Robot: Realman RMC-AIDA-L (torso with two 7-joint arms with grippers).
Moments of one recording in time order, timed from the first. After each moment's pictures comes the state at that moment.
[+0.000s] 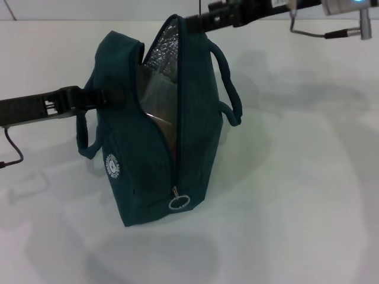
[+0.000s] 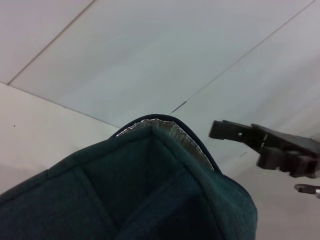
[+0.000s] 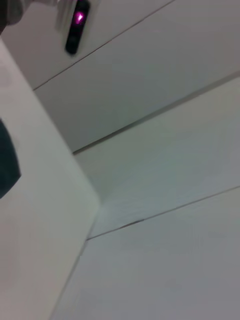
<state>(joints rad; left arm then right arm) -0.38 -2.08 0.71 0.96 1.84 1.71 -2.25 0.86 1.94 -1.32 -0.97 -1.75 -1.22 2.27</state>
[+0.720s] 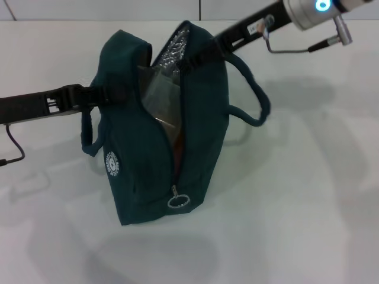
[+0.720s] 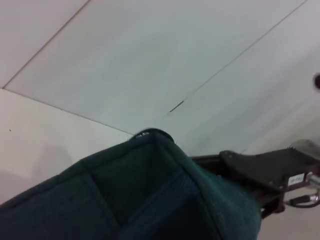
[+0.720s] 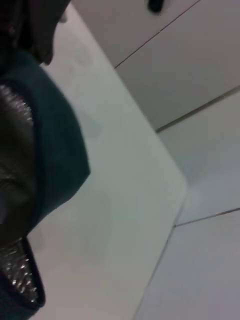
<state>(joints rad) -0.39 -2.08 0.71 0.96 1.84 1.71 -2.23 1.01 1.99 -1.31 -0.92 -2.05 -1.30 2.46</state>
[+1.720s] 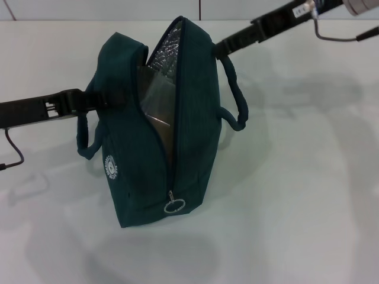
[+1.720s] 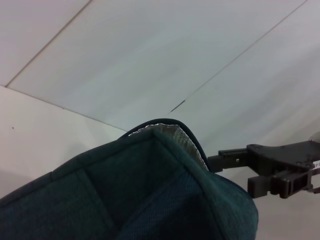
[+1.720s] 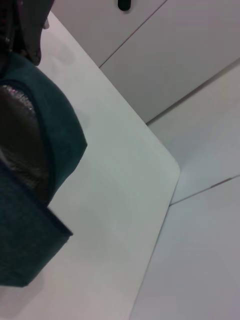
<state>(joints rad) -0.38 -2.08 0.71 0.96 1.84 1.71 -2.22 0.95 1.95 -1.14 -1.01 -2.10 -1.49 2.54</state>
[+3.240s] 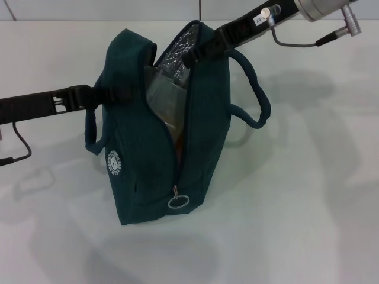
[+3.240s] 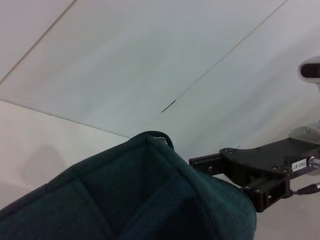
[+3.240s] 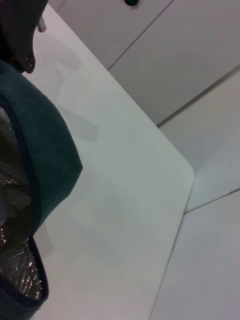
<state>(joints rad) -0.41 -2.07 0.71 0.92 1.84 1.71 -2.17 1.07 2.01 -1.13 -0.88 -2.18 -1.43 2.55</state>
